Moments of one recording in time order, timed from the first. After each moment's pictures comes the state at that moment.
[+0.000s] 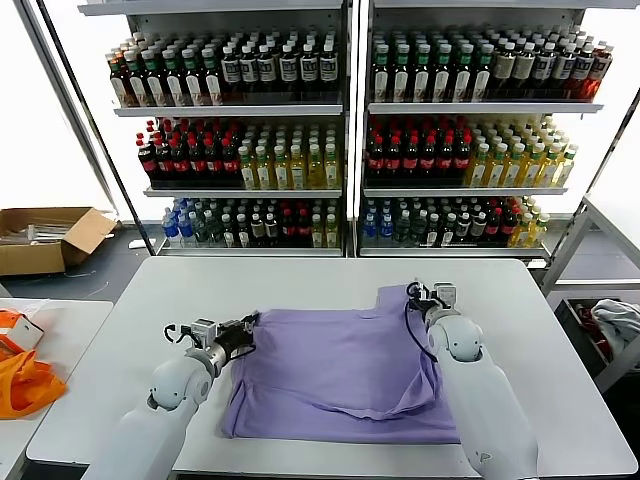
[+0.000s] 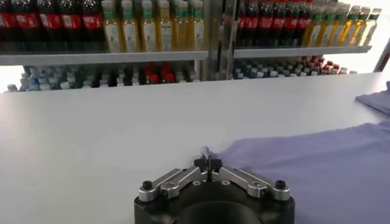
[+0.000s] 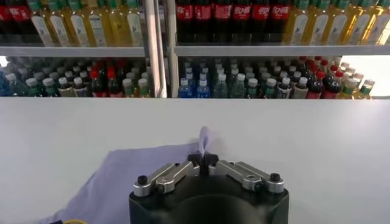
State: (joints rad) left arm 0.91 -1.14 -0.23 -1.51 -0.50 0.51 0.05; right arm -0.70 1.36 0.36 1.29 0.31 -0.58 0.11
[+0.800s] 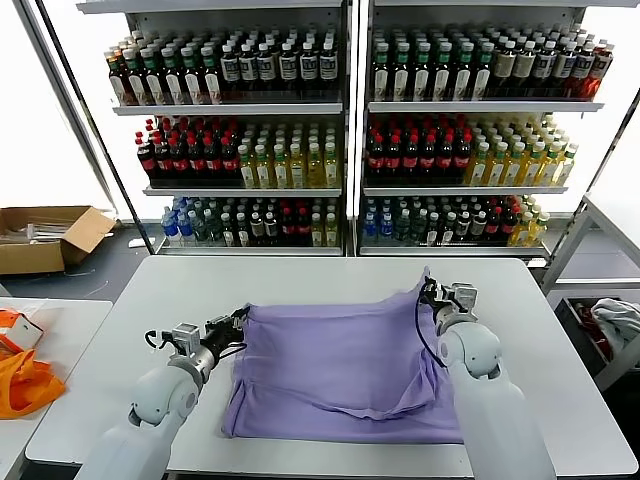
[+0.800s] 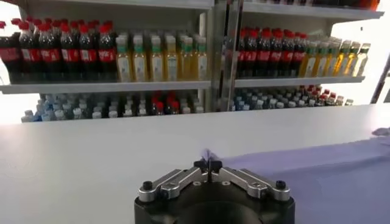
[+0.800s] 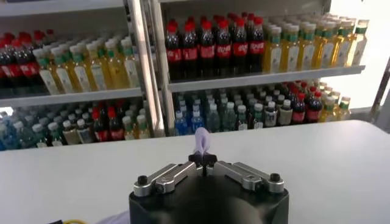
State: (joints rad) left arm 1.04 -1.11 -0.33 -1.71 -0.50 0.42 0.03; right arm -0.91 1.34 0.44 1.69 0.39 -0.57 0.21
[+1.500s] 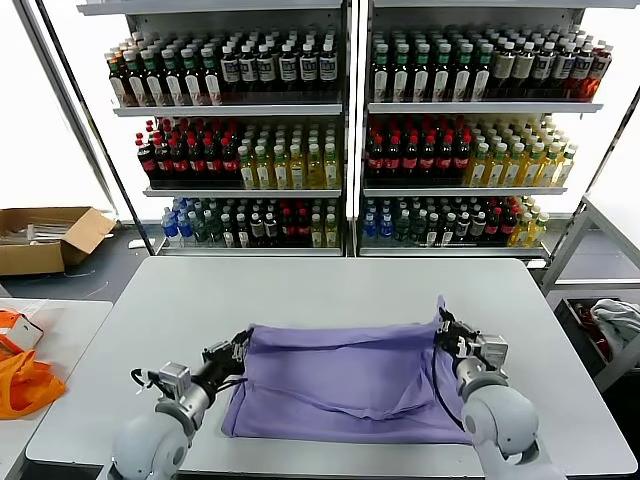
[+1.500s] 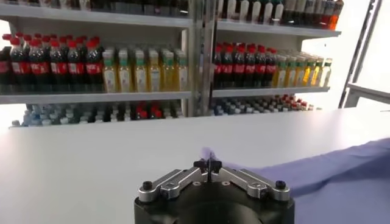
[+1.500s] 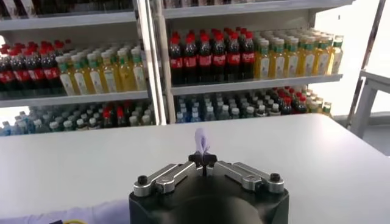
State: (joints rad) left arm 1.31 -1.13 -0.40 -1.94 -0.44 0.38 0.05; right arm -1.24 1.27 0.49 2.01 0.40 -0.58 0.24
